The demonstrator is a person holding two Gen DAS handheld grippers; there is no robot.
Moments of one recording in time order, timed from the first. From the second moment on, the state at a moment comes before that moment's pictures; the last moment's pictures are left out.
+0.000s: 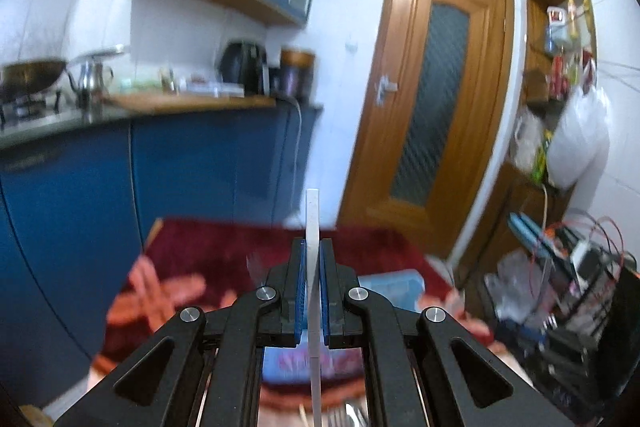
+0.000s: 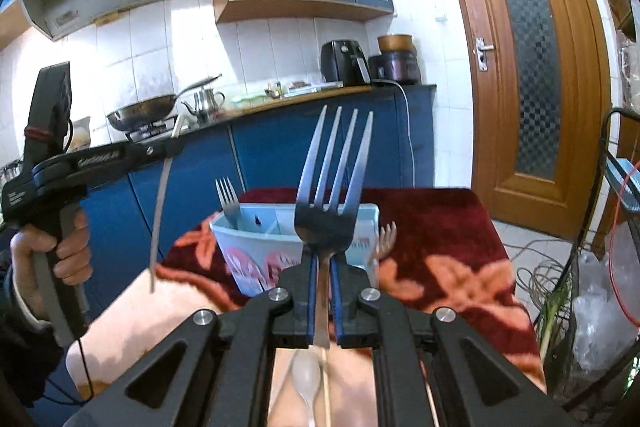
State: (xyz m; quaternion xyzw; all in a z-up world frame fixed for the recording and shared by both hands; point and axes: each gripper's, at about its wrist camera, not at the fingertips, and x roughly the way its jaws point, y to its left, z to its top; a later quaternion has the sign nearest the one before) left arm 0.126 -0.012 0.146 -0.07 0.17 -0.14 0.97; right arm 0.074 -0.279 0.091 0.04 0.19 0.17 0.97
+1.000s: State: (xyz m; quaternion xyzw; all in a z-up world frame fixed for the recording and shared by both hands) left arm 0.214 -0.019 0.098 -0.09 0.12 -0.08 0.99; right arm 0.188 -0.251 0.106 0.01 0.21 0.12 0.97
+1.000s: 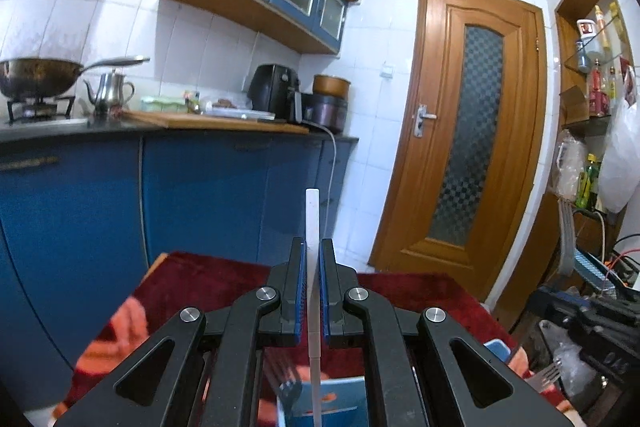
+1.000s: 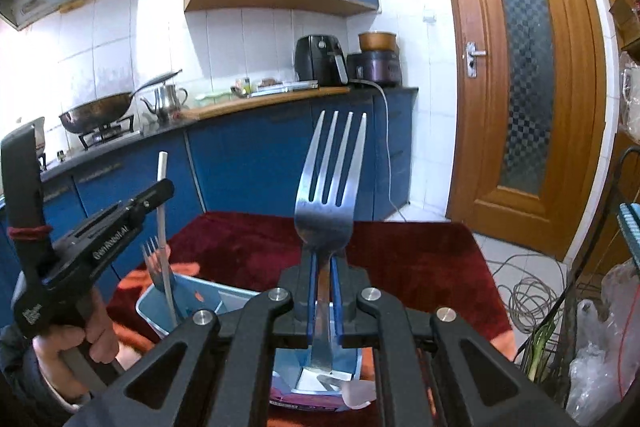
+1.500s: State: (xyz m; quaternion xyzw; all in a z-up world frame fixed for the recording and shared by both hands) left arm 0.185 -0.010 0.113 -0.06 0.15 -0.10 0.98; right arm 0.163 -0.247 0.129 0.02 0.17 0.15 0.97
